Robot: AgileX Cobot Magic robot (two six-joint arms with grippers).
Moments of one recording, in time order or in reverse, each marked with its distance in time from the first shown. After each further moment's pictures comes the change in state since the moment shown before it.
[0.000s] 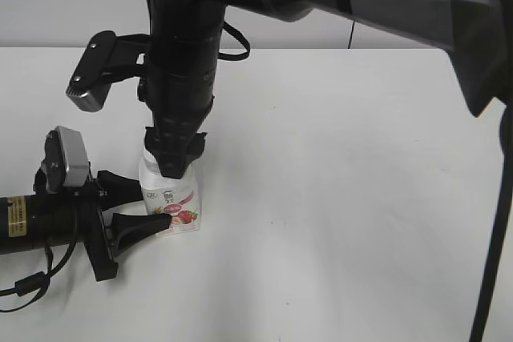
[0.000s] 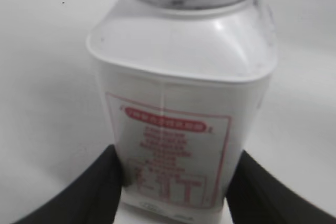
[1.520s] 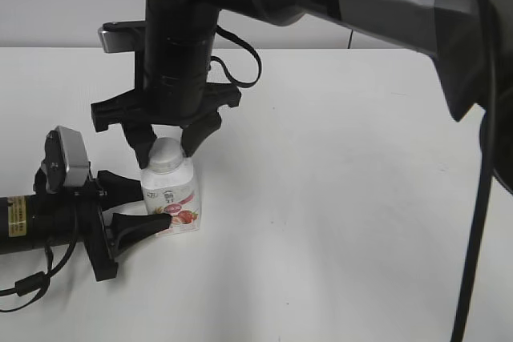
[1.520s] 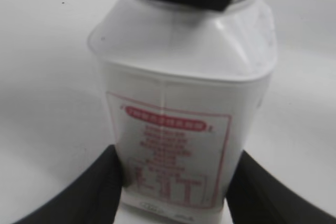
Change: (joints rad) left arm 0.000 0.000 0.000 0.000 0.000 0.000; right arm 0.000 0.025 -0.036 0.038 0.000 1.079
